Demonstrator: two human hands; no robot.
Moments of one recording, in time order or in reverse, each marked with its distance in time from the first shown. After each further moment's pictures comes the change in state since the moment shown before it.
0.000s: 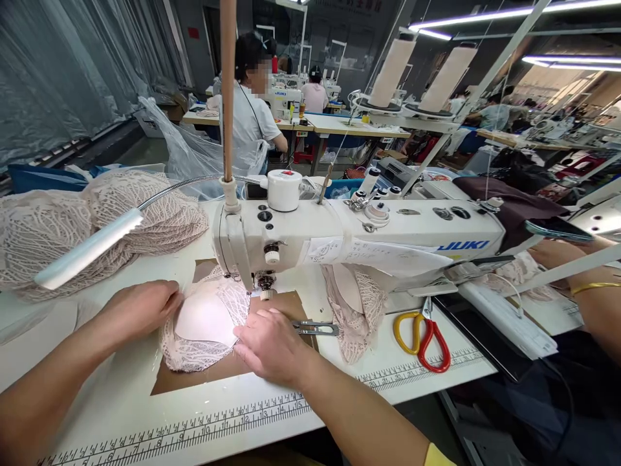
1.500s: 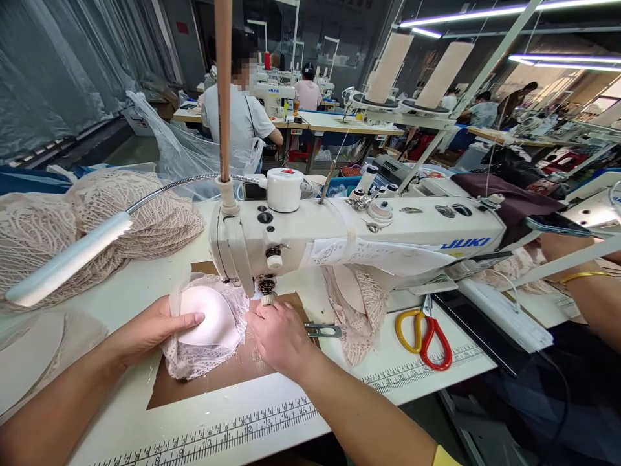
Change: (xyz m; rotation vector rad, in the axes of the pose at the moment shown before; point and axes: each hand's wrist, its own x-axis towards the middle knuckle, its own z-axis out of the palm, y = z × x) left_hand -0.008 0.016 0.030 -0.973 -0.419 -0.294; right_hand 0.005 0.011 0.010 -0.183 0.080 0.196
